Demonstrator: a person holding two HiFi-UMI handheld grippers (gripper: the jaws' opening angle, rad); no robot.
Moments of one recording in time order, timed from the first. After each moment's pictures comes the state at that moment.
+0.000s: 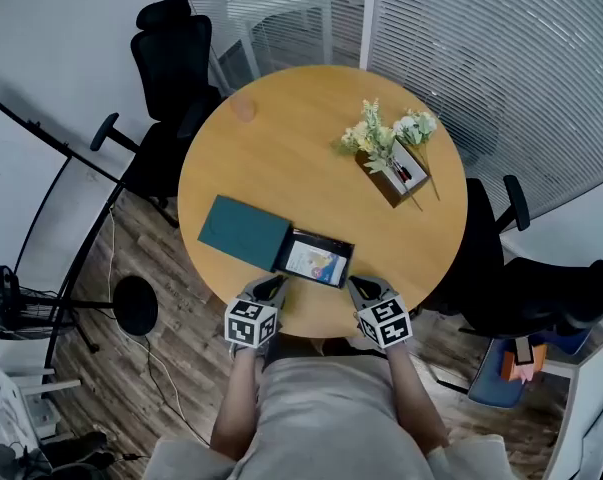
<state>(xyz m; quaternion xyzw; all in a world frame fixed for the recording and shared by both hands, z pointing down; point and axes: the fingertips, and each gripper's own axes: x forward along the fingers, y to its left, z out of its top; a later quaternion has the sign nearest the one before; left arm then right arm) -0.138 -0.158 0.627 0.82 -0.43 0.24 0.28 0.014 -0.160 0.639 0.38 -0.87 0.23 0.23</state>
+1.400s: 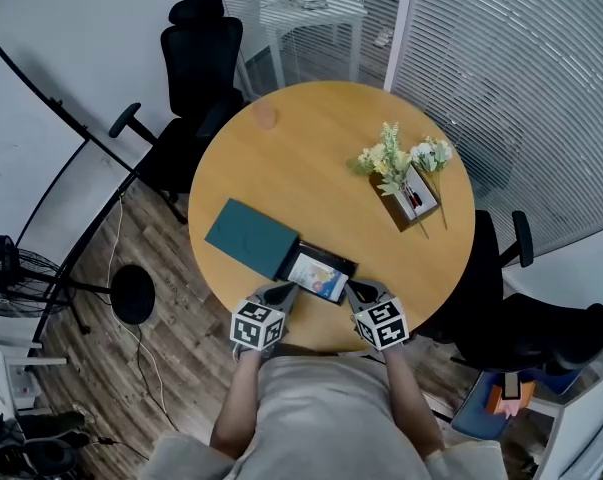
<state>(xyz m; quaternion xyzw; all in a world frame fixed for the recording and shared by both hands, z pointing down) -0.115 -0.170 0.621 0.82 -0.44 0.21 0.29 0.001 -0.193 0.633 0.33 -0.89 0.20 0.24</state>
